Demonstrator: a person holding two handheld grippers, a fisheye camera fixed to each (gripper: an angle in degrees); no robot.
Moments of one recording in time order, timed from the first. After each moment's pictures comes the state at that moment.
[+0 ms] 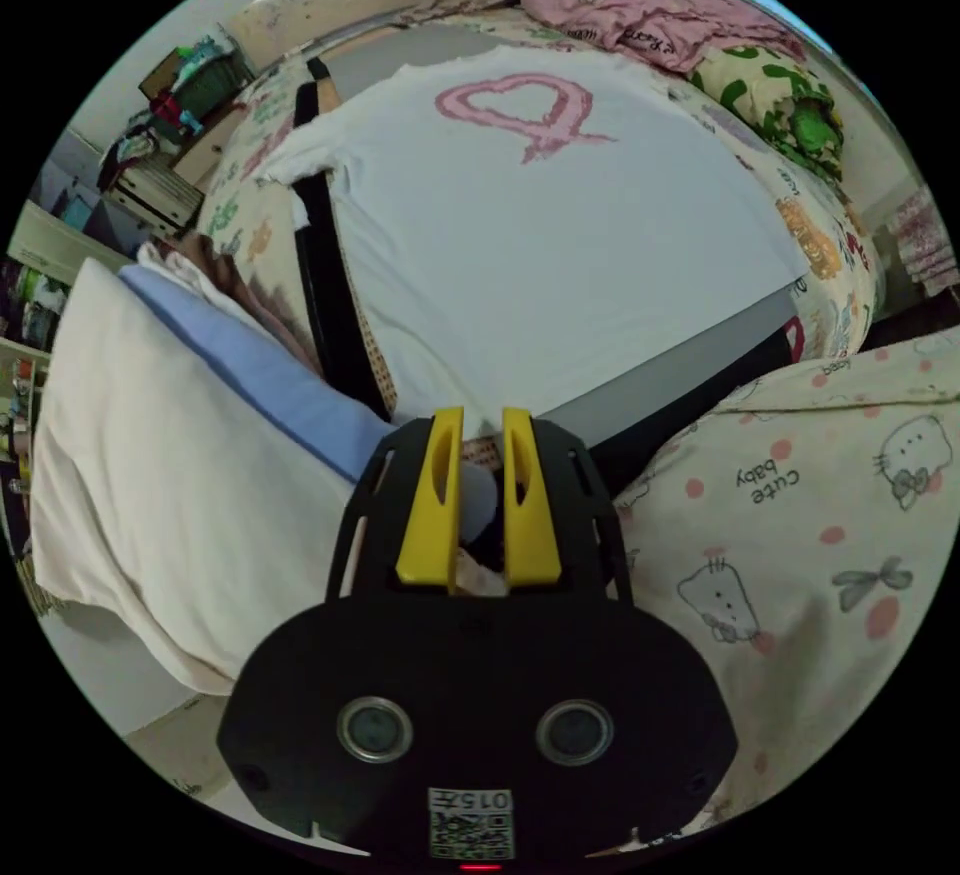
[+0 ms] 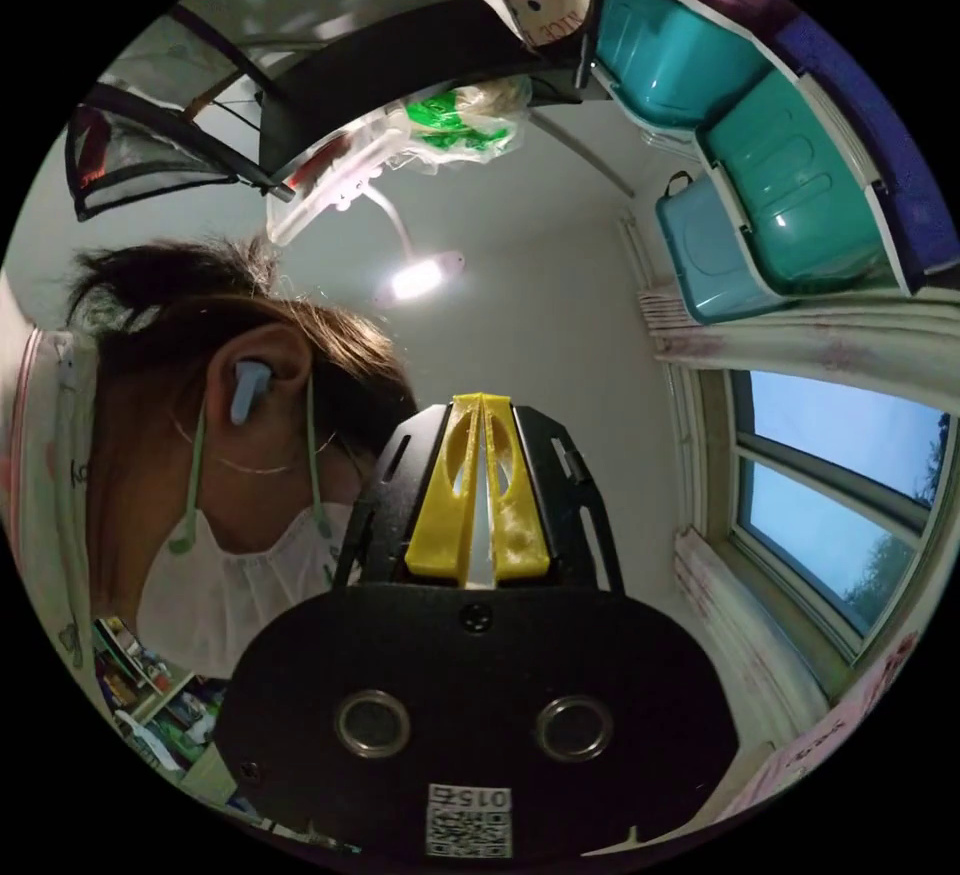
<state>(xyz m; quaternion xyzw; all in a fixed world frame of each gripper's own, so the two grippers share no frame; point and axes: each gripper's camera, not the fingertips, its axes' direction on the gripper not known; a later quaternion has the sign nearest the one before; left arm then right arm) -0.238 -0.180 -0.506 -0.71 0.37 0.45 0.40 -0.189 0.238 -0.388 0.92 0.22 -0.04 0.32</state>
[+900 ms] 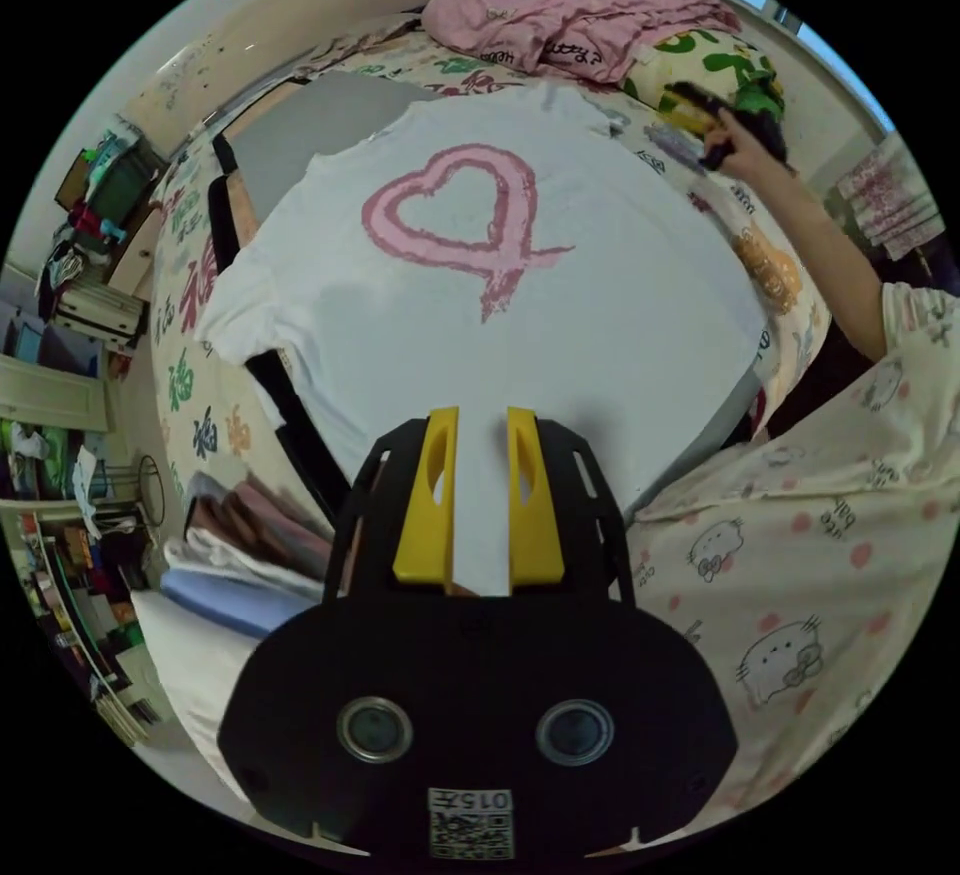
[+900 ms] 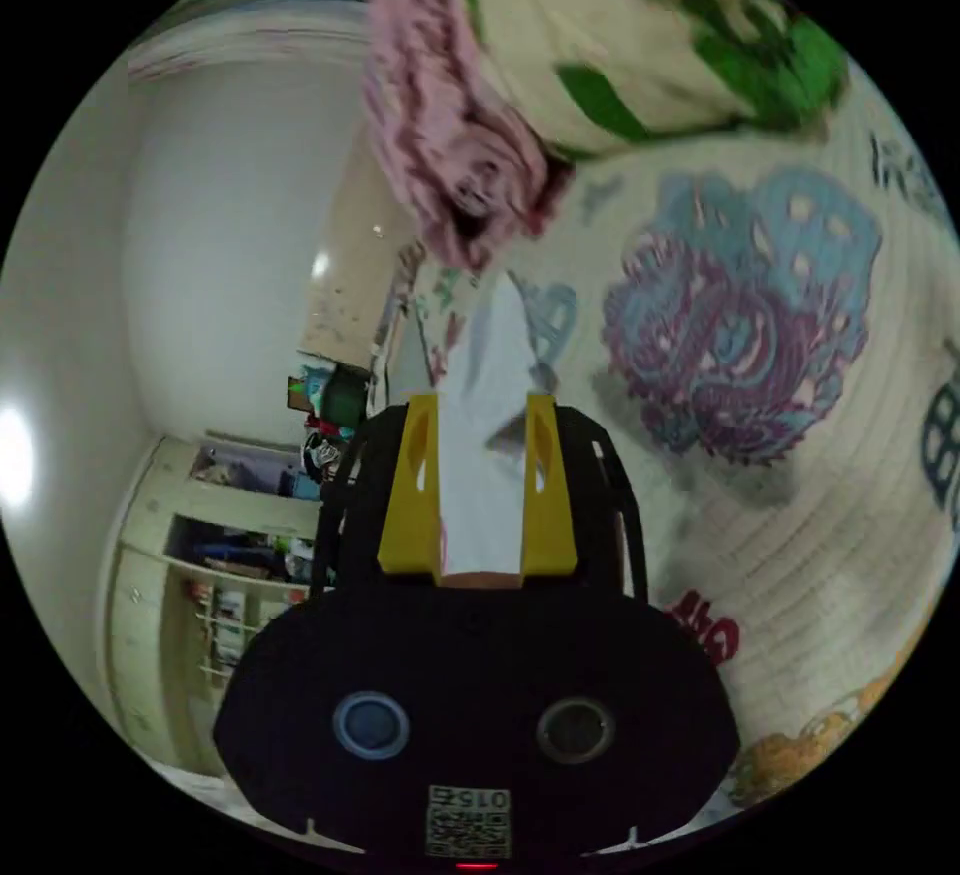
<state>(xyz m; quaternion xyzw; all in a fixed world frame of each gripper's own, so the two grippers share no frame) 0.025 -0.103 -0.440 -0.69 0.47 0.46 0.32 0.755 0.048 -0.100 0.30 -0.17 0.66 0.67</state>
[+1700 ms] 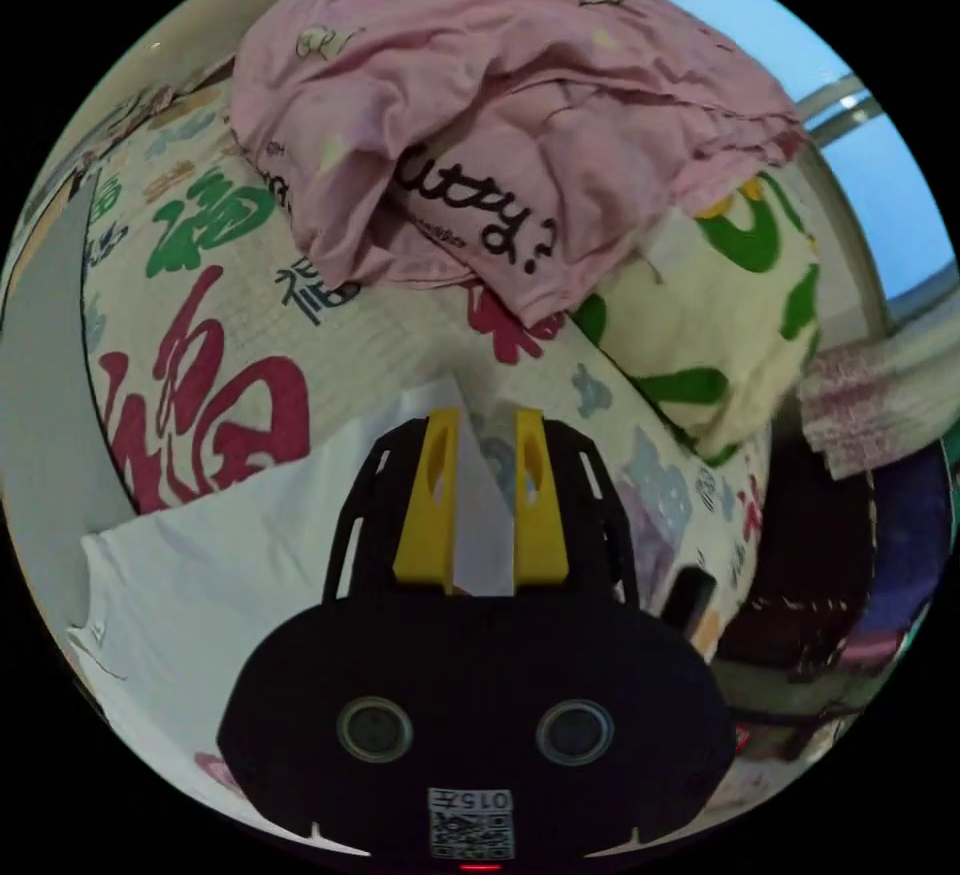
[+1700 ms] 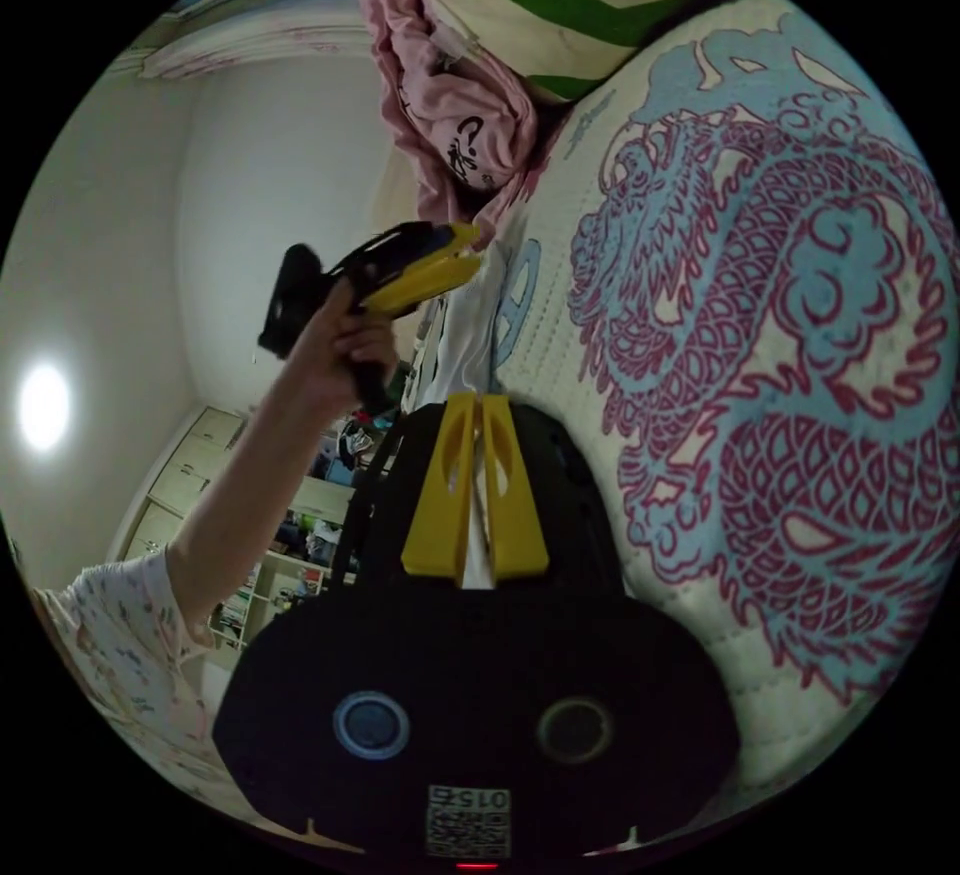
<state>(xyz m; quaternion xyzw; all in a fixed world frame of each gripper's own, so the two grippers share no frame) 0.640 0.318 -0.636 -0.73 0.56 0.29 0.26 1.046 0.026 -0.166 0.37 -0.20 0.59 0.69</state>
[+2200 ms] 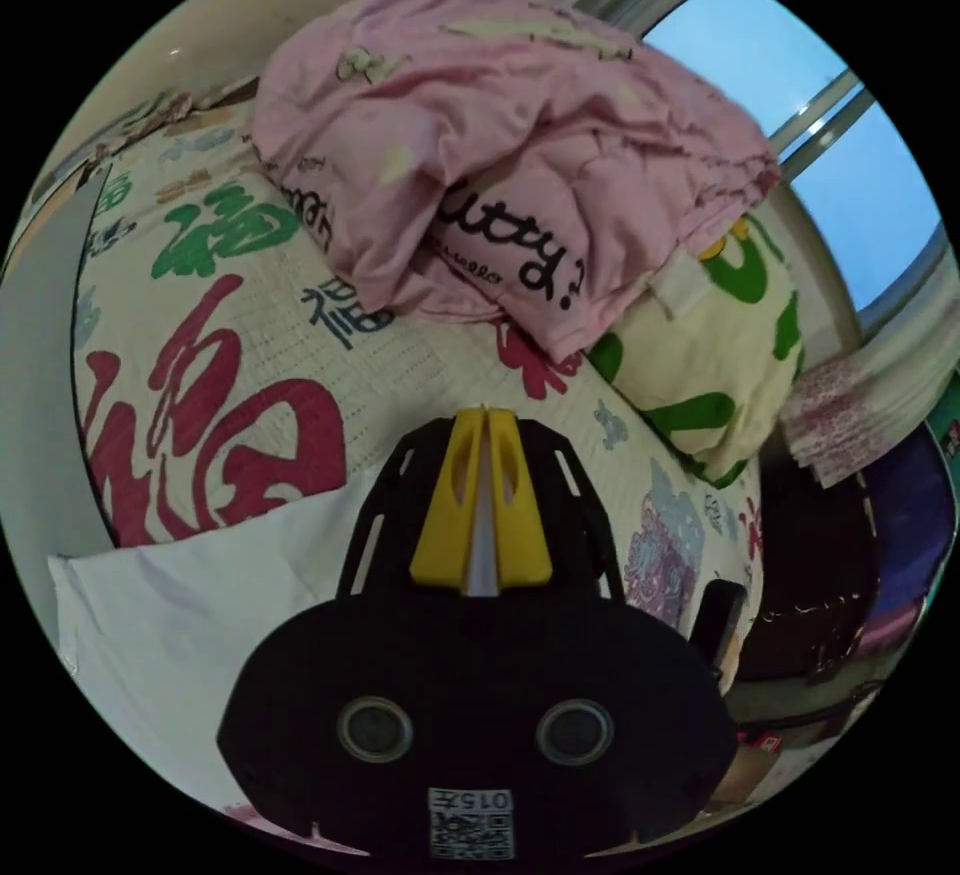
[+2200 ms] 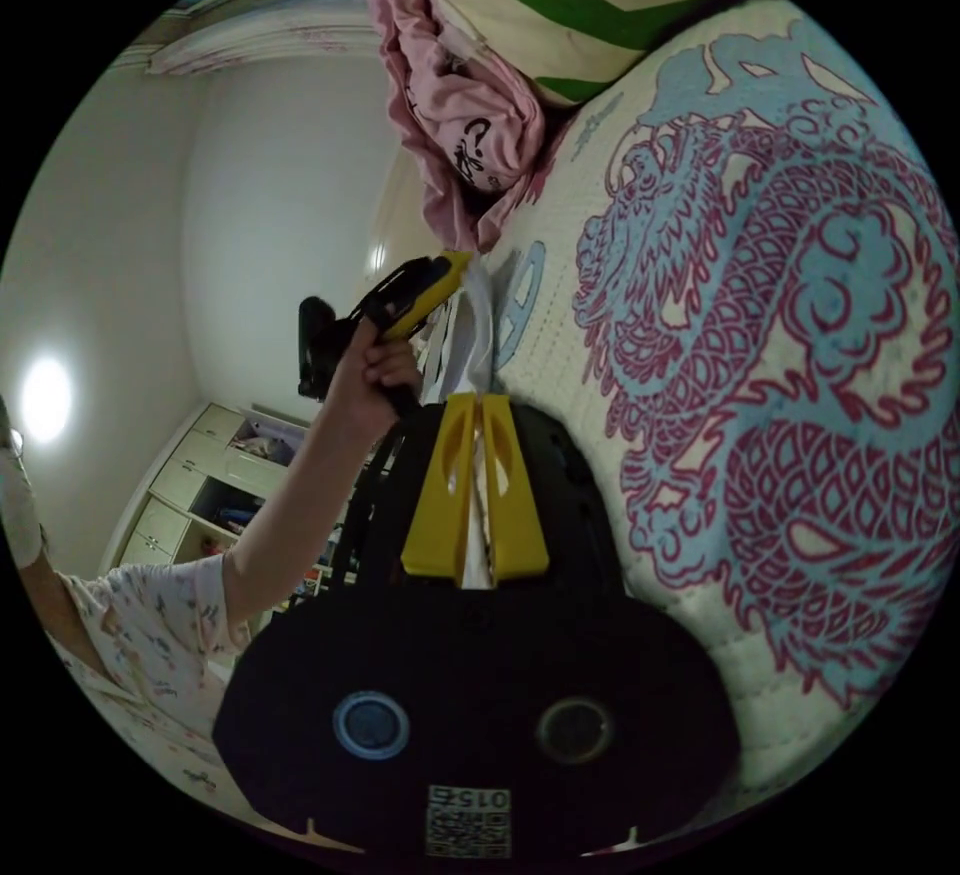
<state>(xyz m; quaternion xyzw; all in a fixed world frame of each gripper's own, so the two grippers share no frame) 0.575 0.386 -0.635 -0.71 0.62 0.17 0.30 1.127 0.072 -0.174 0.37 -0.20 0.59 0.69</state>
